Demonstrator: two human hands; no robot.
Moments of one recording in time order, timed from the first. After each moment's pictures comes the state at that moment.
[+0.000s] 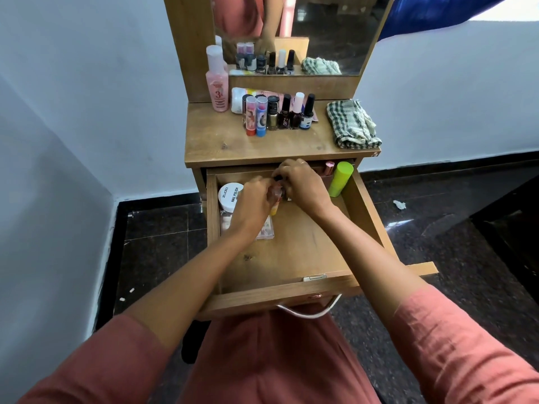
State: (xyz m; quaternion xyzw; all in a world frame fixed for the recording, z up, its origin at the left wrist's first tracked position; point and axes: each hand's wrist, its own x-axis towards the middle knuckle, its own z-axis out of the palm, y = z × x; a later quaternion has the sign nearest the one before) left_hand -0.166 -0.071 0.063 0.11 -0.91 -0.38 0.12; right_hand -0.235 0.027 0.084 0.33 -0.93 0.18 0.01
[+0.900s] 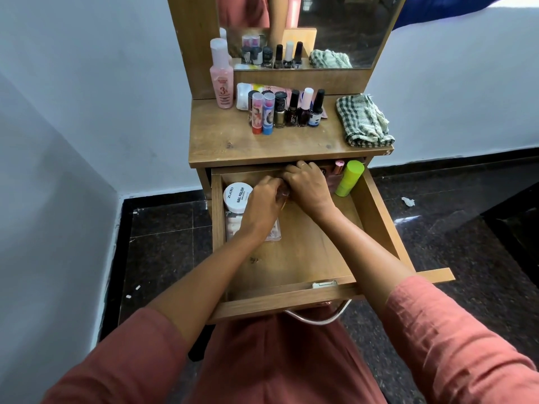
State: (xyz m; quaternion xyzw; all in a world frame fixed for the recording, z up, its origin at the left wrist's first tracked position) left_hand -0.176 -0.070 0.048 0.11 -0.92 -0.36 0.12; right_hand -0.249 0.013 0.059 0.40 -0.91 -0.07 0.07
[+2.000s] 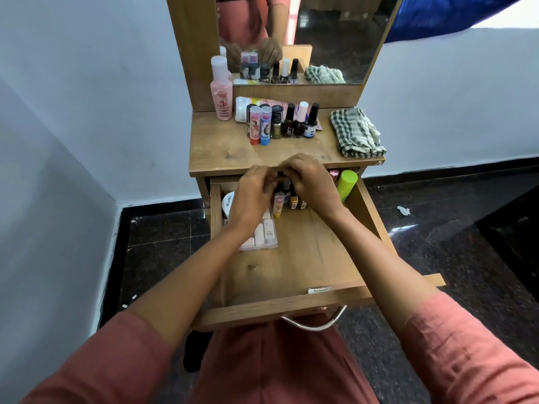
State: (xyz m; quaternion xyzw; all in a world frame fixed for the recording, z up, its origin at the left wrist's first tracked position) left_hand -0.174 -0.083 0.079 0.09 -0.89 -0.40 0.19; right_hand -0.249 0.030 0.083 0.36 -0.88 0.31 0.10
